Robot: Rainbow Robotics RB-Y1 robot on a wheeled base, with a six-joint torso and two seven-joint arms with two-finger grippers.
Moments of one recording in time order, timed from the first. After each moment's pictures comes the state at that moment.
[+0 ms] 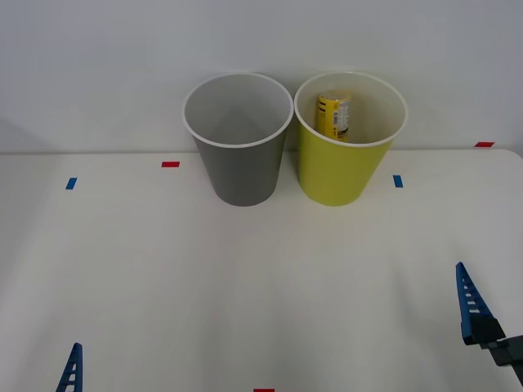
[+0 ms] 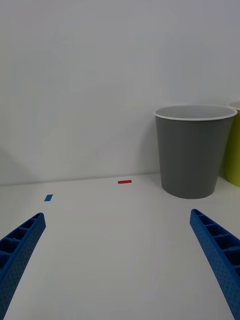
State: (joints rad) right arm 0.84 -0.46 0.01 -2.11 -0.12 -0.52 1.33; left arm 1.25 0.39 -0.17 -2.24 0.14 -0.74 -1.53
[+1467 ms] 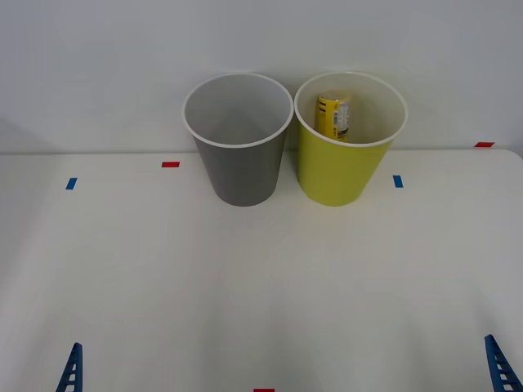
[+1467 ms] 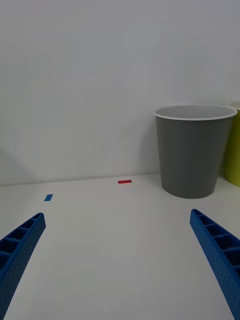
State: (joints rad) right arm 1.11 -0.49 0.02 -2.11 -0.13 -0.73 1.32; left arm 1.25 0.39 -0.17 -2.24 0.14 -0.74 -1.53
